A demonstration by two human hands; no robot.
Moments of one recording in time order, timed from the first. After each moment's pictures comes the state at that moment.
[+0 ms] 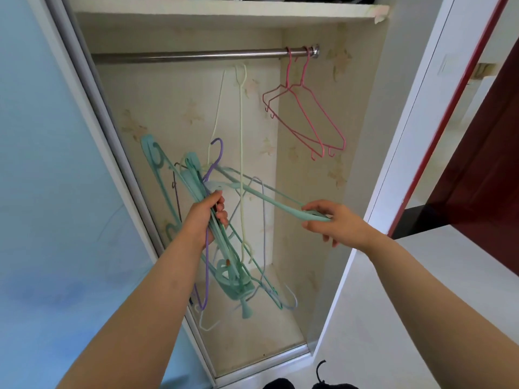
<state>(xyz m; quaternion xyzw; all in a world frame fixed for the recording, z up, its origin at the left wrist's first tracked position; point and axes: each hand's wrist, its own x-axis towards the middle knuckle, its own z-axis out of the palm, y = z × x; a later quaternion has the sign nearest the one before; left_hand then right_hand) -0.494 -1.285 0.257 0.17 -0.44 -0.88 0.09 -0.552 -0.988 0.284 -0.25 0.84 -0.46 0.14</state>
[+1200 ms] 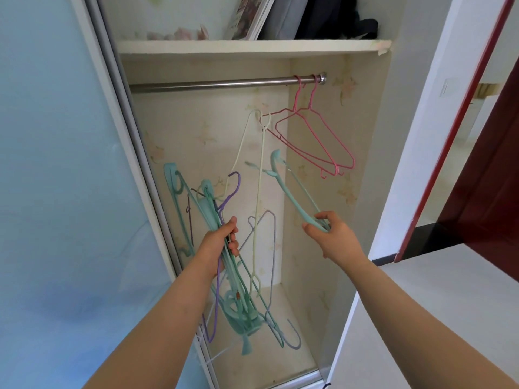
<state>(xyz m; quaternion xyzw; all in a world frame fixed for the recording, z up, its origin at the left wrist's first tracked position) -0.478 -1.289 0.238 0.20 -0.48 -0.85 0.09 -0.542 -1.034 0.268 -0.12 0.86 -0.49 0.00</state>
